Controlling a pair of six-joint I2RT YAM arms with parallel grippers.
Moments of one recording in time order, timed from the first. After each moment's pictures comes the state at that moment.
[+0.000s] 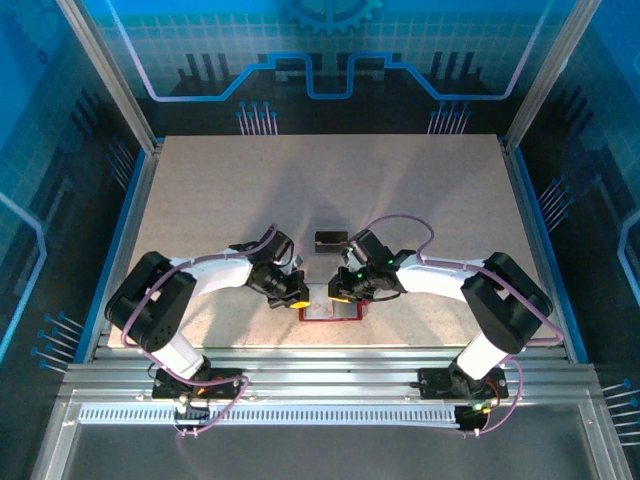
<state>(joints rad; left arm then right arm) -0.52 1.61 0.76 -0.40 0.60 -0.77 0.72 1.61 0.79 -0.22 -0.47 0.88</state>
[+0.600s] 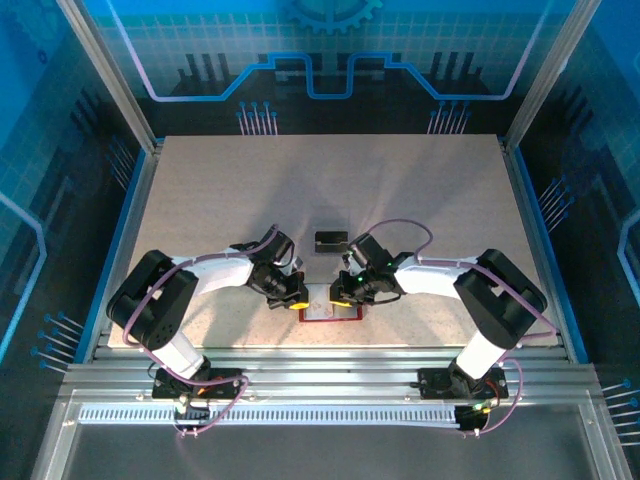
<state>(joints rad) -0.52 1.62 0.76 -0.42 0.59 -0.76 0.71 1.65 0.77 -0.19 -0.48 0.88</state>
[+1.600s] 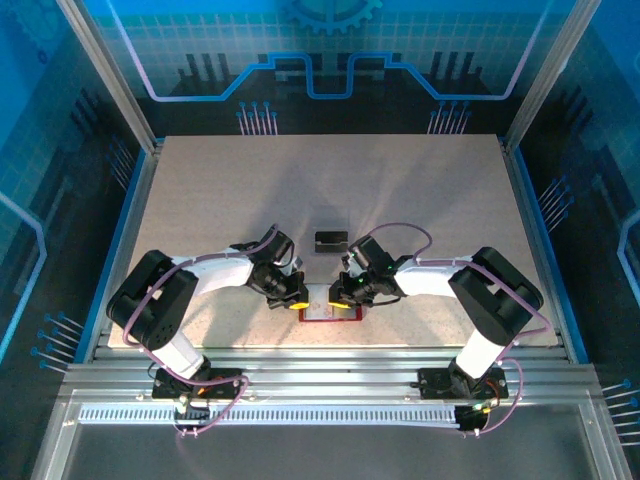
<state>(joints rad) -0.52 1.62 0.76 -0.42 0.59 -0.76 0.70 1.67 0.73 -0.10 -0.53 0.90</state>
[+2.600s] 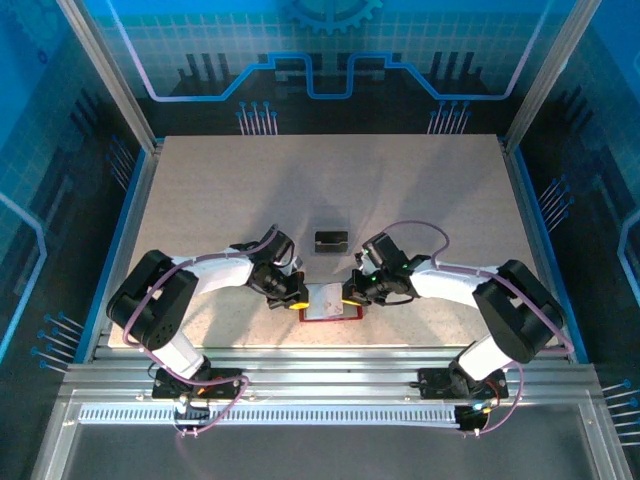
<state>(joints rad) -0.52 1.62 0.76 -0.42 0.59 -0.76 0.64 1.53 0.69 -0.20 -0.51 0.86</state>
